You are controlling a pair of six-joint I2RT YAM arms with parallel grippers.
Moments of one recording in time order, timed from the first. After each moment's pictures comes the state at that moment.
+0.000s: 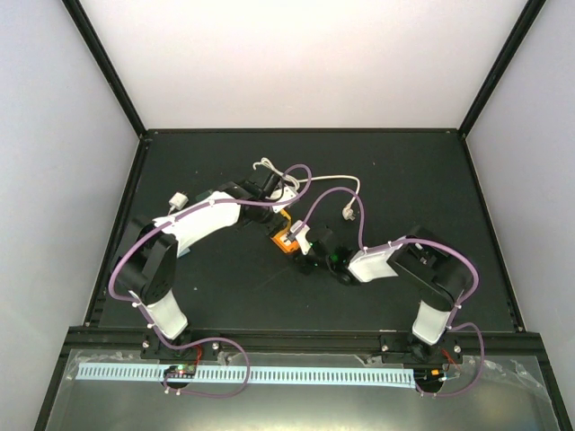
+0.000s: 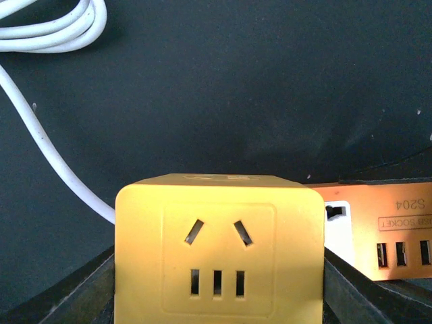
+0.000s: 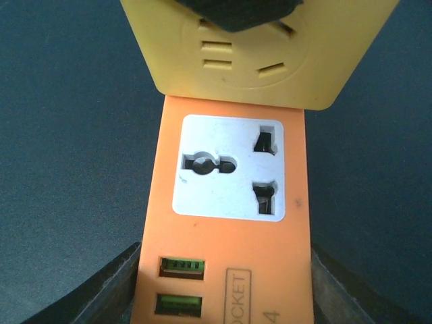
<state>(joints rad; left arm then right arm) -0.60 1.70 1.21 -0.59 0.07 0.25 0.87 1.77 0.65 0.42 0.00 0.04</state>
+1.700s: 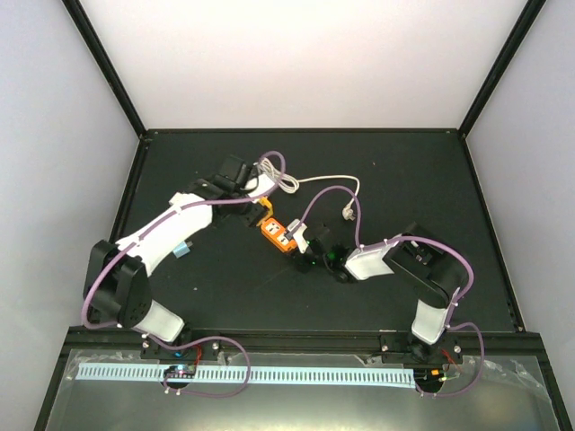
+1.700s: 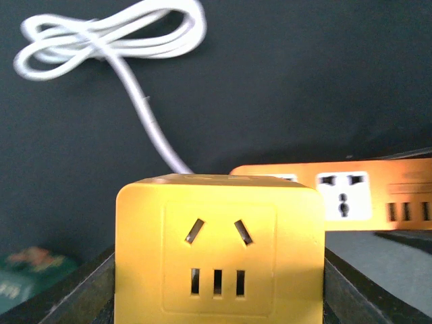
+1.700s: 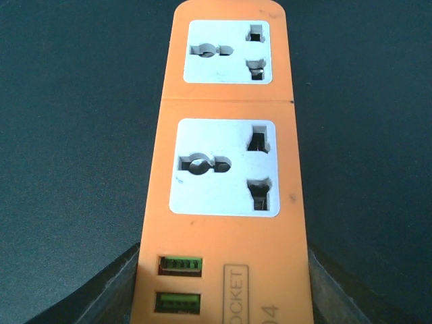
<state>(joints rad) -0.53 1.52 1.18 -0.64 0.02 0.29 0.87 1.80 0.69 0.41 -0.01 0.04</state>
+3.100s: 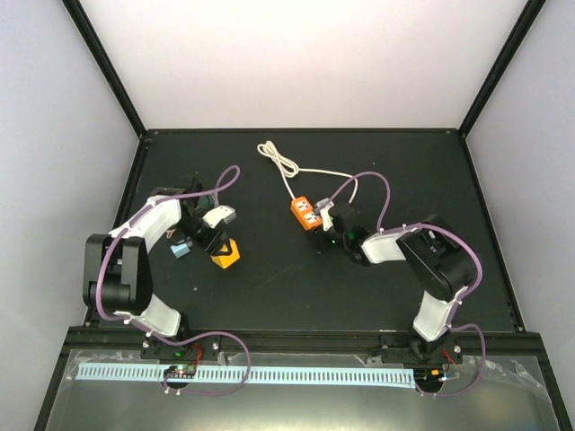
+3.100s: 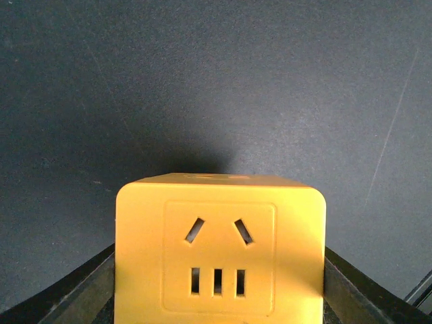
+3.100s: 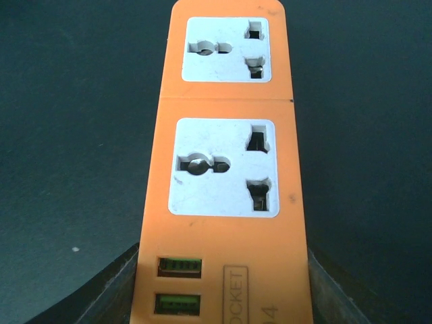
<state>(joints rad) -0.07 1.54 0.99 -0.96 0.41 0.52 0.64 1.79 0.70 0.37 -0.06 0.12</state>
